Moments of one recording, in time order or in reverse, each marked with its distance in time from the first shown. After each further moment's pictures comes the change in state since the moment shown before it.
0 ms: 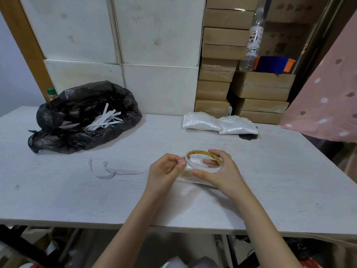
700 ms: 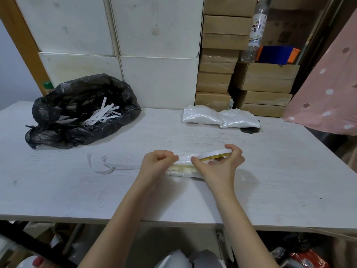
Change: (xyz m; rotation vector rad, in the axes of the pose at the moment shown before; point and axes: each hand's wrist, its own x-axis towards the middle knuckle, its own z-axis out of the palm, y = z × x) left_hand 0.022 -0.005 -0.016 0.155 0.069 -0.254; right_hand 0.010 0.020 0.036 0.091 0.488 -0.005
